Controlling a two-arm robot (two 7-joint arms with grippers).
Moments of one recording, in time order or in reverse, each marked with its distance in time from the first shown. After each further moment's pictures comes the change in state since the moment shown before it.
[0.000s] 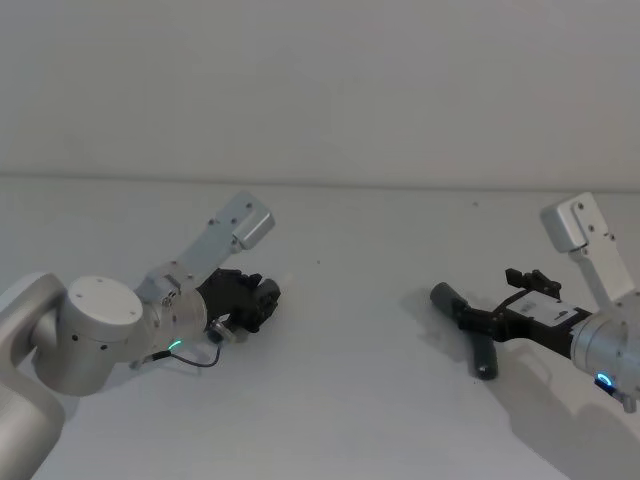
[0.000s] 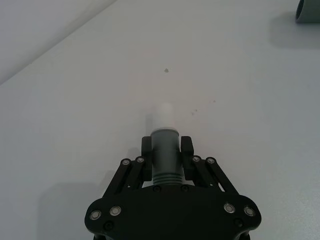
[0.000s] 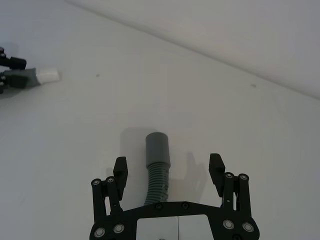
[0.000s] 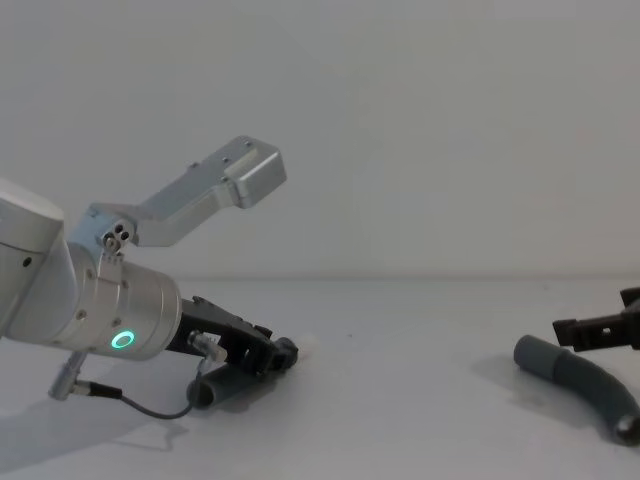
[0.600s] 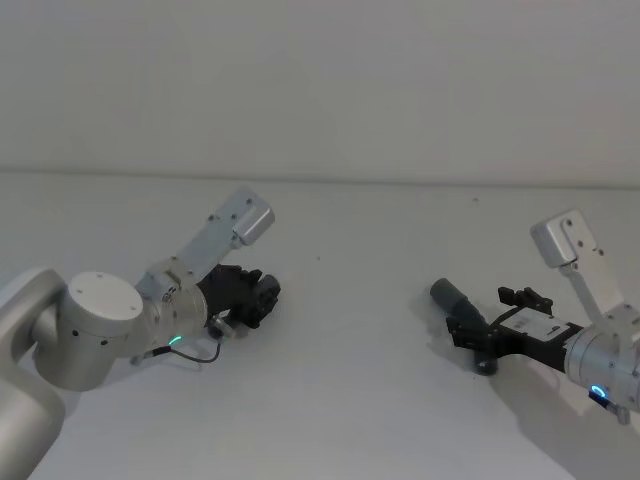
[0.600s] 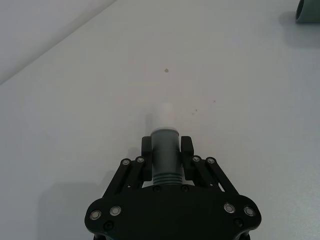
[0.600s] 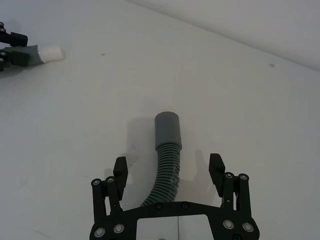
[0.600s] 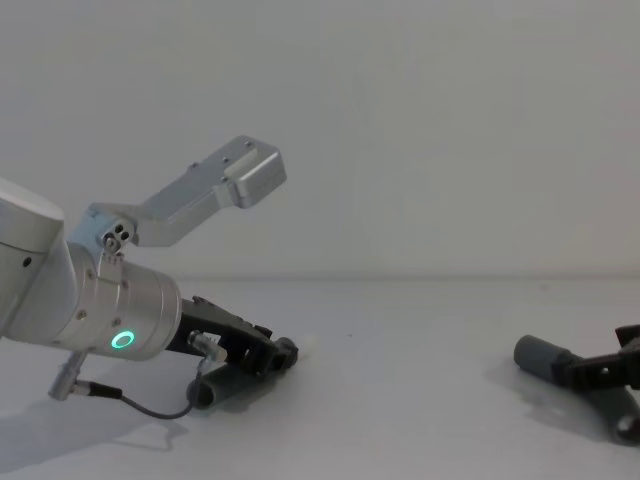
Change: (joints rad) left arm 0.000 0.000 0.000 0.000 0.000 0.000 0.000; right arm -0.002 0.005 -0.020 0.045 0.004 -0.004 0.031
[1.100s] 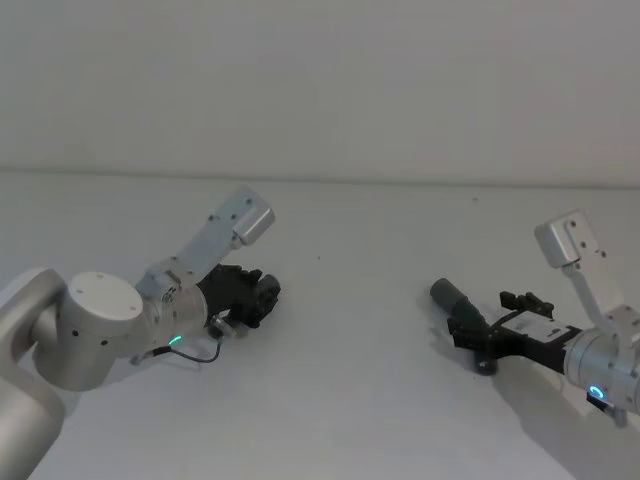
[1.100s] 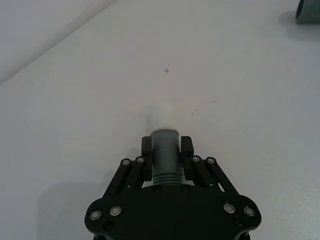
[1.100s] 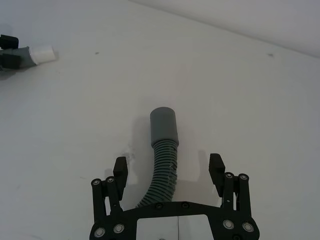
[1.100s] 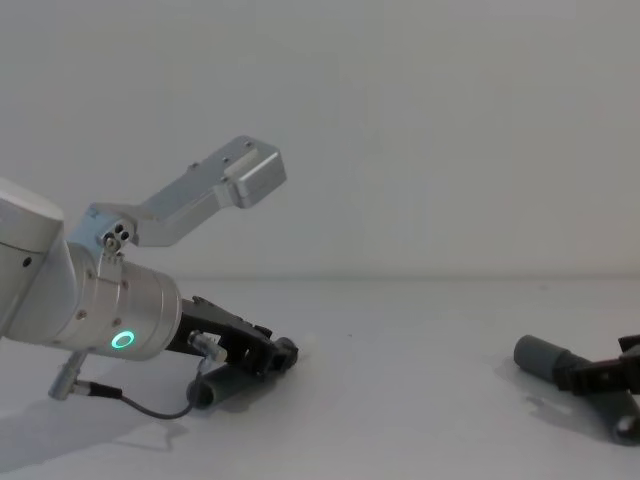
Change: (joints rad) left arm 0.000 0.000 0.000 0.000 0.000 0.000 0.000; right arm 0.000 -0.020 0.014 0.022 0.023 0.016 -0.011
